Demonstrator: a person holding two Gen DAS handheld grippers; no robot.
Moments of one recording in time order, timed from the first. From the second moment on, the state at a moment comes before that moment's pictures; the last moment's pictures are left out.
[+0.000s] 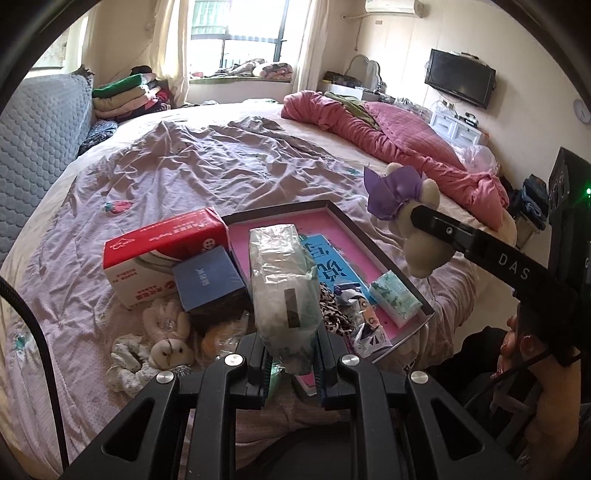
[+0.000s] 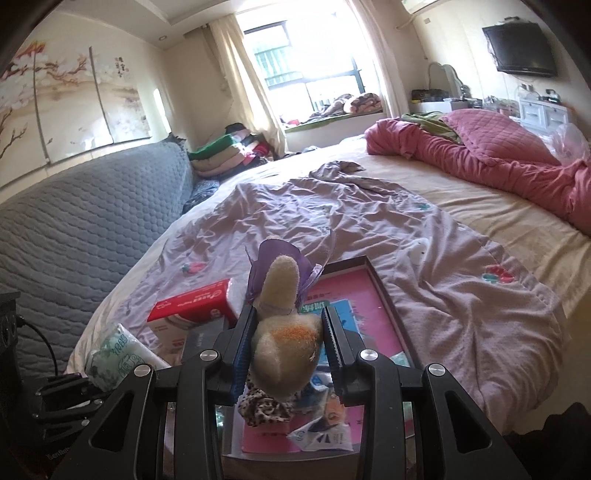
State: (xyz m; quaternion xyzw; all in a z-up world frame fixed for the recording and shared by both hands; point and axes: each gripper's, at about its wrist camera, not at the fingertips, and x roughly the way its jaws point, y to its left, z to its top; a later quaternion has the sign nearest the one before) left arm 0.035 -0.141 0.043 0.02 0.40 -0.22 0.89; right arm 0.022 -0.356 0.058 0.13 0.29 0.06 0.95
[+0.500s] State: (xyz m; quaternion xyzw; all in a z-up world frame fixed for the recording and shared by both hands) left arm 0.047 -0.182 0.011 0.05 0.43 -0.24 0.87; right arm 0.022 -0.378 0.036 0.14 0.30 0.03 0.94
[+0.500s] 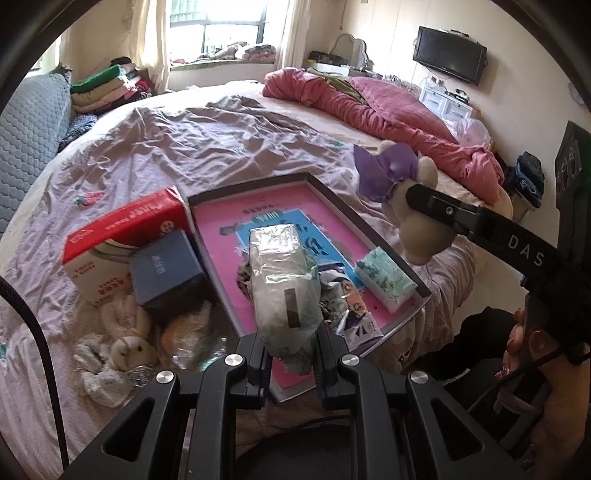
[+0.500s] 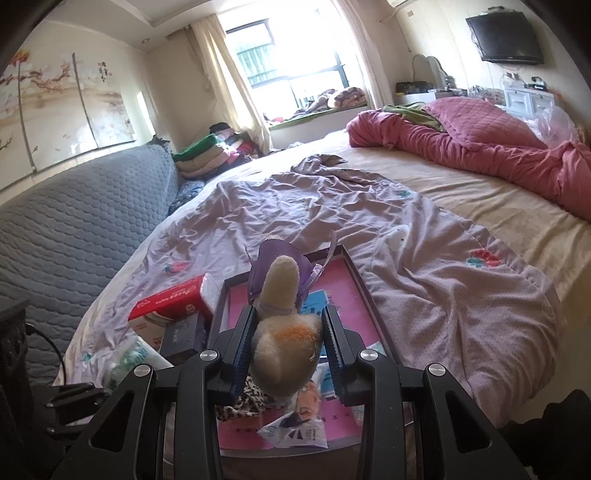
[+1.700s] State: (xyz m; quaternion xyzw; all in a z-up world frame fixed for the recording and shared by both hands) left arm 0.097 -0.232 -0.062 0.05 0.51 -0.23 0.83; right arm 0.036 -0.397 -0.015 0.15 0.35 0.02 0.92
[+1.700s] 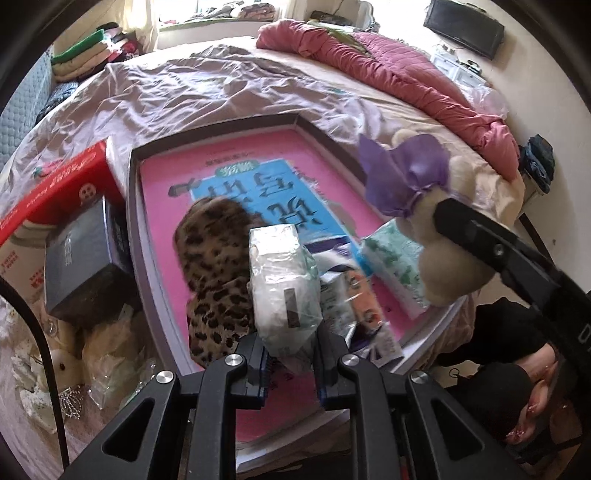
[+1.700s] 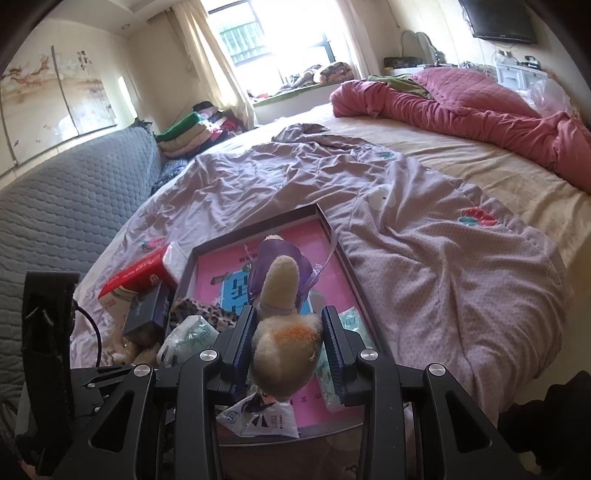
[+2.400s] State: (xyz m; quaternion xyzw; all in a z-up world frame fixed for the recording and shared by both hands) left arm 0.099 -0.214 -0.066 0.04 0.51 -0.22 0.83; right arm 0.047 -0.389 -0.045 0.12 0.39 0.00 0.91
